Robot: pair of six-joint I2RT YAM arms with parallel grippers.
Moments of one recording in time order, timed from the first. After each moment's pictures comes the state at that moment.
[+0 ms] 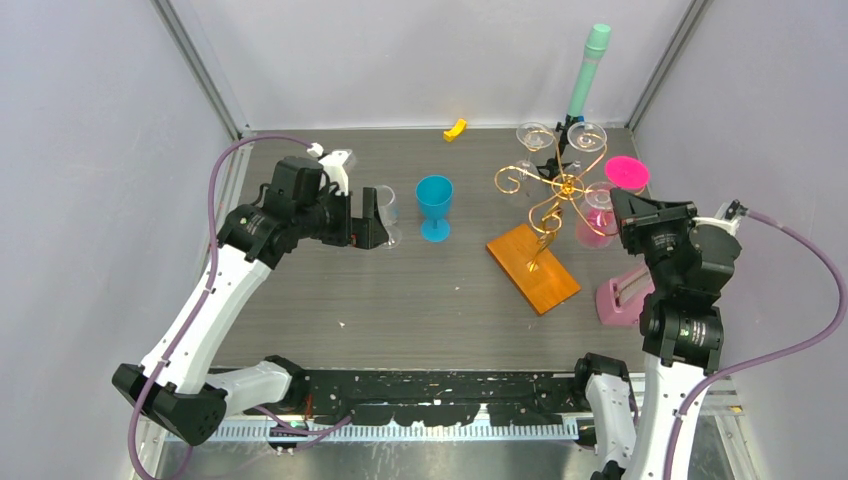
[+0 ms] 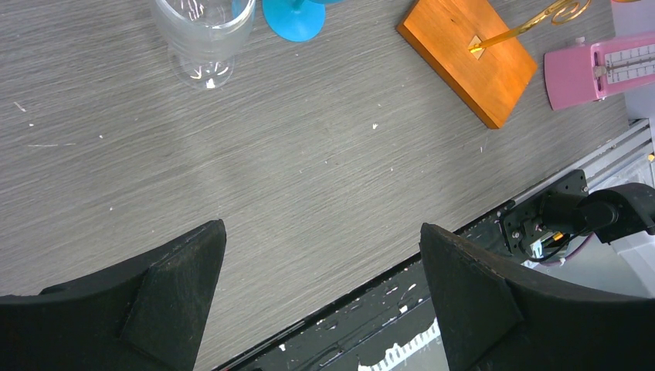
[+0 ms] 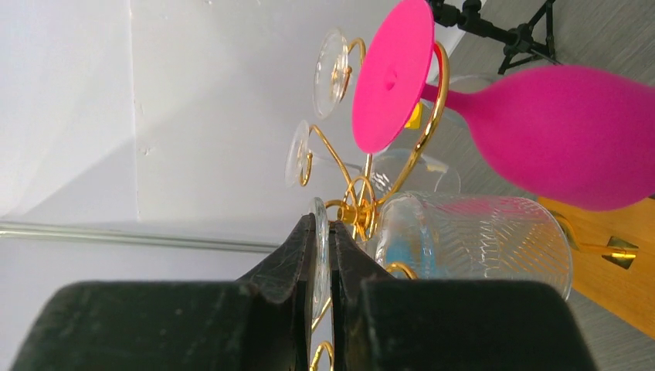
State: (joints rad) left arm -0.46 1.15 1.35 -0.92 0.21 -0.31; right arm -0.28 0.59 1.03 -0.56 -0.23 1.19
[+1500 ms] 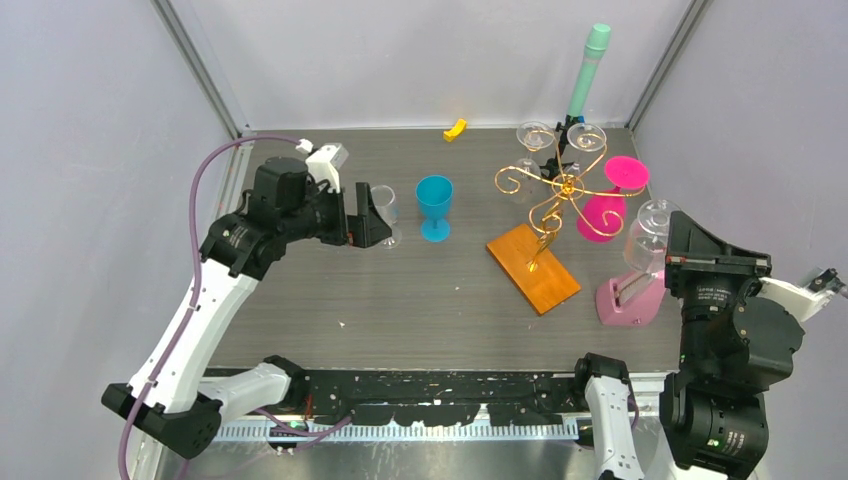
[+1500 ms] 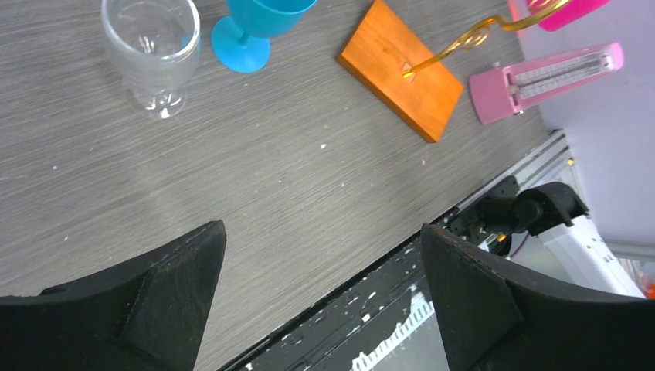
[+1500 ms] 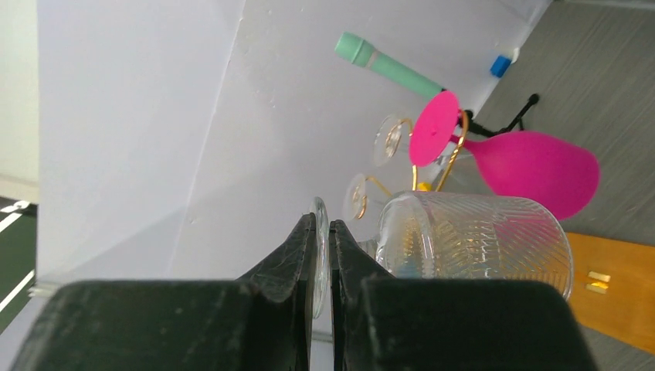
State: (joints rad) left arm -0.46 1.08 1.37 -0.88 0.29 -0.36; right arm -0.28 0.52 1.47 -0.93 0.11 1.14
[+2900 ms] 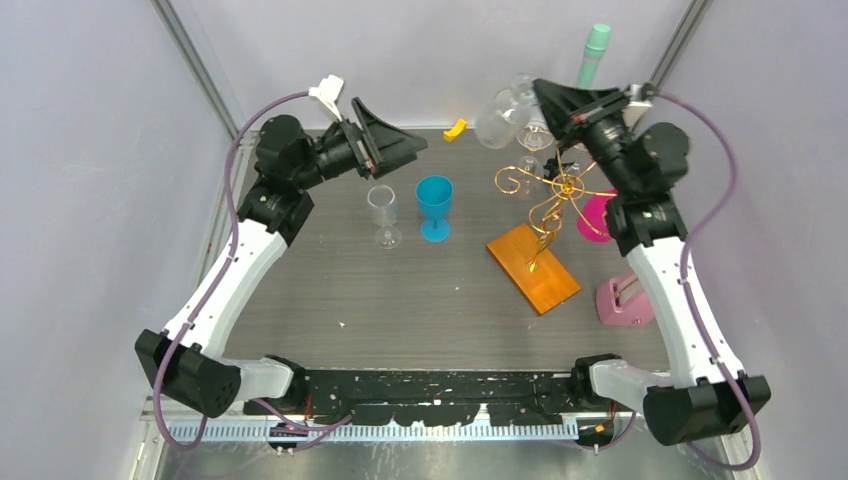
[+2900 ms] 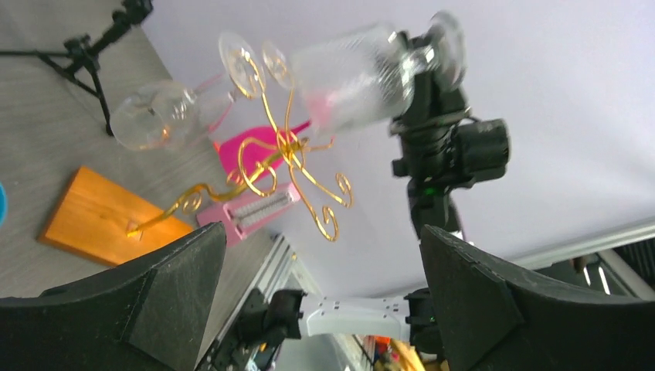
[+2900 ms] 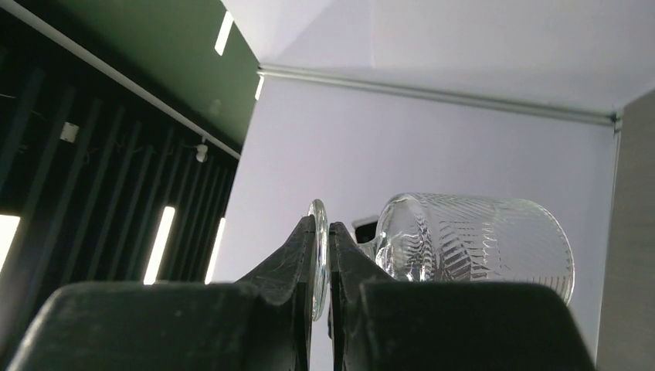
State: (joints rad) left arm -0.41 1.28 1.36 0.01 0.70 -1.07; right arm 0.09 1.10 1.27 0.18 -0.37 1.70
